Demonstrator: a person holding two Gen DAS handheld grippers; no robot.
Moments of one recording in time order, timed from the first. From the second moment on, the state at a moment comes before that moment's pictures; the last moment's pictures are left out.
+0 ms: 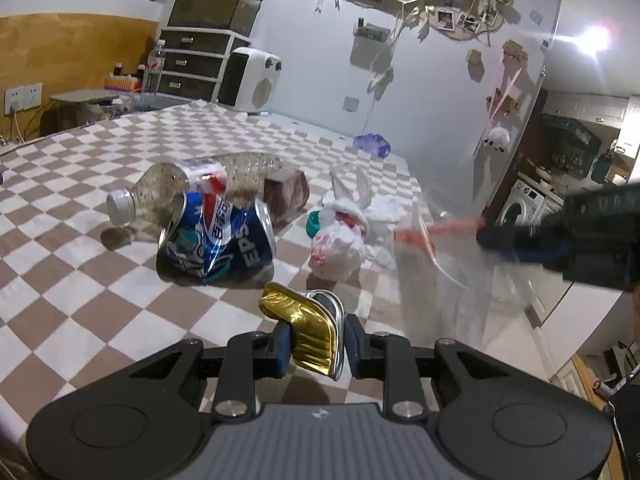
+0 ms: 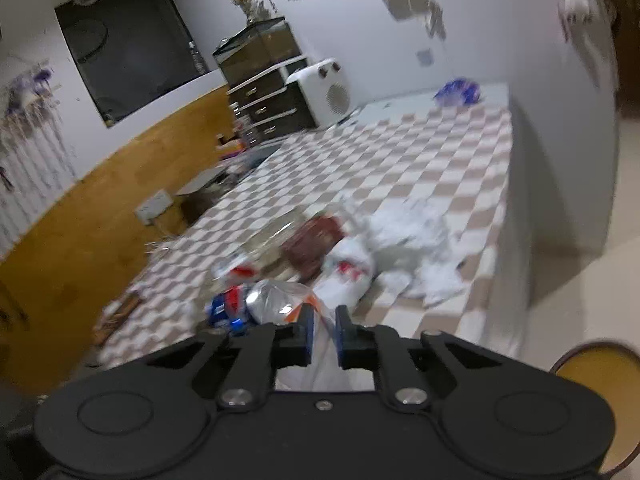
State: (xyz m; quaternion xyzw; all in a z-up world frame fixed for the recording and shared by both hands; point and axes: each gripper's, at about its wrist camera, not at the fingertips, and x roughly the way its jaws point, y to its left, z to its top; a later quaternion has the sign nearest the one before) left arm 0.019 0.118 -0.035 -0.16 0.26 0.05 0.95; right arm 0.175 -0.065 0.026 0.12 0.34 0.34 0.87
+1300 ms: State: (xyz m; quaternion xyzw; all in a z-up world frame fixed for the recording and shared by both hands) left arm 0.012 0.092 0.001 -0.13 0.23 0.04 0.97; right arm 0.140 -0.104 0.024 0.04 0.30 0.30 0.90
